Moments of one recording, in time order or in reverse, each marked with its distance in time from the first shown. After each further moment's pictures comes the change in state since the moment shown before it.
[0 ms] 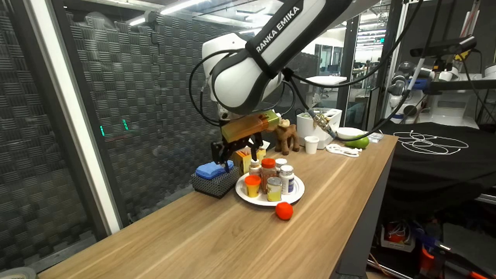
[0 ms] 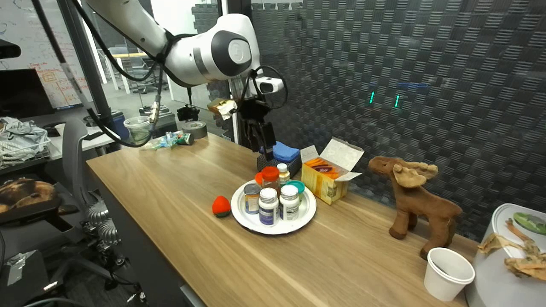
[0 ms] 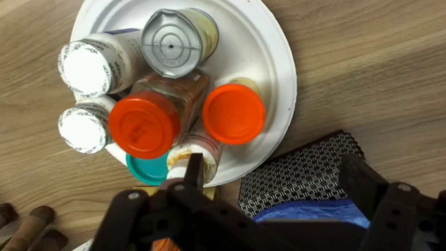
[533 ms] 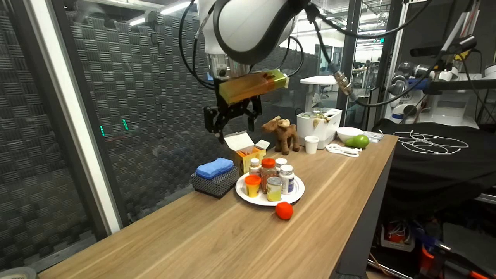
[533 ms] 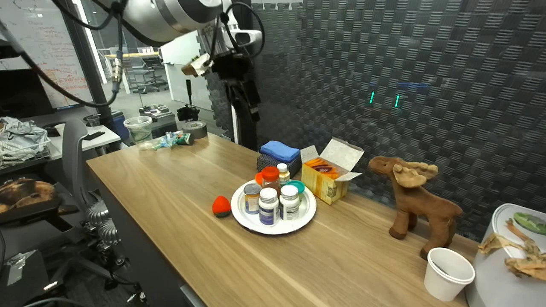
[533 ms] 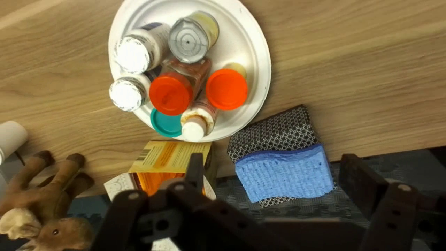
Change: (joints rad) arm 0.053 -0.240 0.014 -0.122 -0.077 -0.040 0.023
